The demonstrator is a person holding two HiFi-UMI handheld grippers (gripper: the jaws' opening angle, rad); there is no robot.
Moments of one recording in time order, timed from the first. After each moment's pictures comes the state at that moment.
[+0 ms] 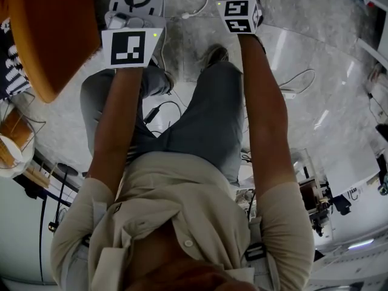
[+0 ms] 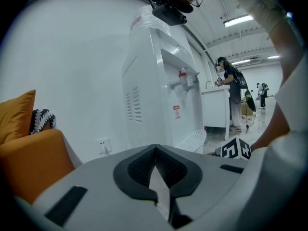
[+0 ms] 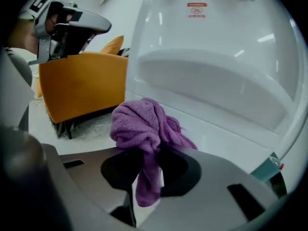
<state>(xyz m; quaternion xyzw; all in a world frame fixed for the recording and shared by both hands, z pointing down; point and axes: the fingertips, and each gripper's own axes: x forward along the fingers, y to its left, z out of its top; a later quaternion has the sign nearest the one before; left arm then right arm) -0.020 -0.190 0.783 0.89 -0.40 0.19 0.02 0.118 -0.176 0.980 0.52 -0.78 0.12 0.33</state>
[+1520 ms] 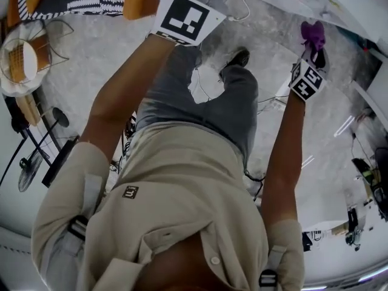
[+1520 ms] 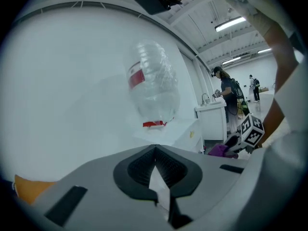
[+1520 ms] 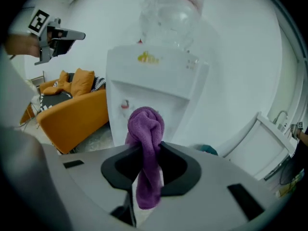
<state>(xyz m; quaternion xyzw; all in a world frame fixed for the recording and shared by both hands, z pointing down) -0.061 -0.185 0.401 0.91 -0.39 0.14 -0.06 0.231 -0.080 0.614 0.65 -0.66 0.16 0.33</state>
